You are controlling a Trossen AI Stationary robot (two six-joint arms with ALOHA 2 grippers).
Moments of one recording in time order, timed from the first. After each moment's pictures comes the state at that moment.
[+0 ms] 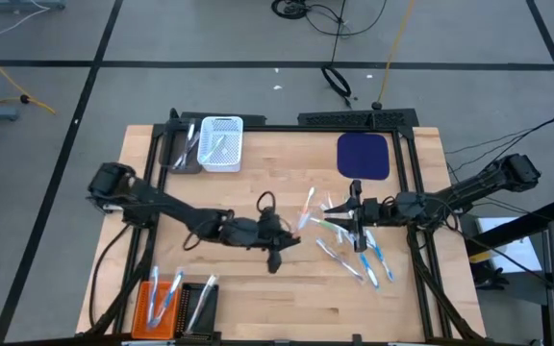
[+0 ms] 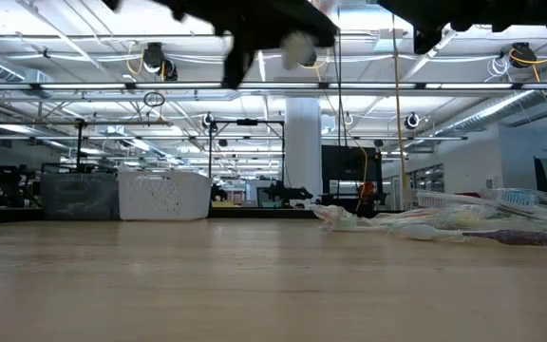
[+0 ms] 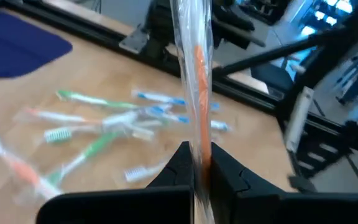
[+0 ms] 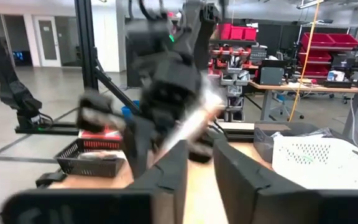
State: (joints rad) left arm -0.30 1.71 1.03 0.37 -0.27 -0.47; right arm 0.30 0.96 0.39 0.66 0.26 -0.04
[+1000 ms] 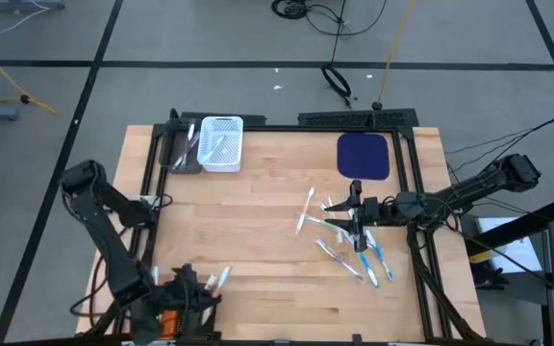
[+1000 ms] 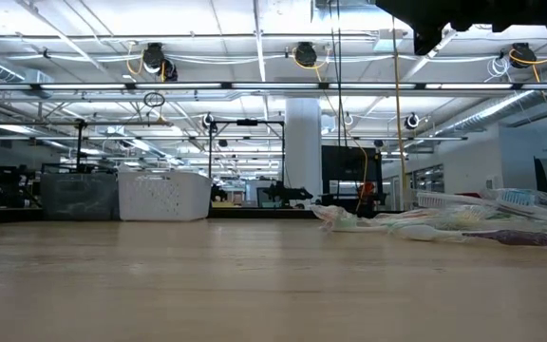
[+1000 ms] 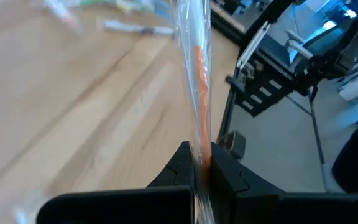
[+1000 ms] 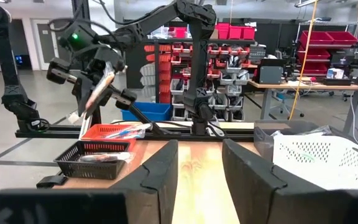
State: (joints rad) left arm -1.04 1.51 1.03 -0.34 -0.84 -1.32; right arm 0.30 0.96 0.39 0.66 0.27 -0.01
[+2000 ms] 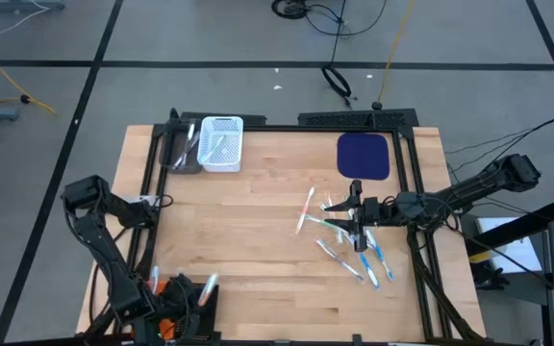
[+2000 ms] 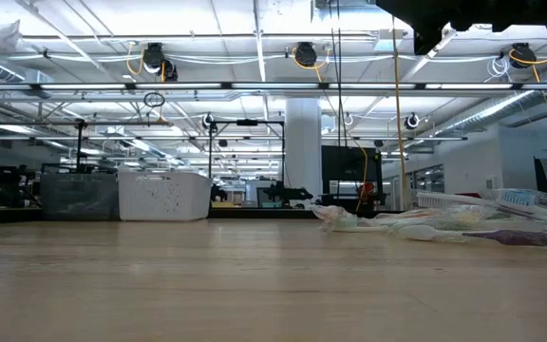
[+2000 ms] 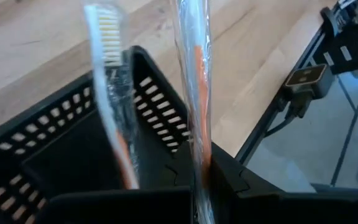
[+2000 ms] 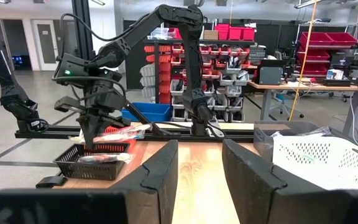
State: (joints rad) left arm -1.13 1.66 1.03 -0.54 -0.60 -1.93; right arm 0.30 0.96 0.39 0.66 0.27 -0.02
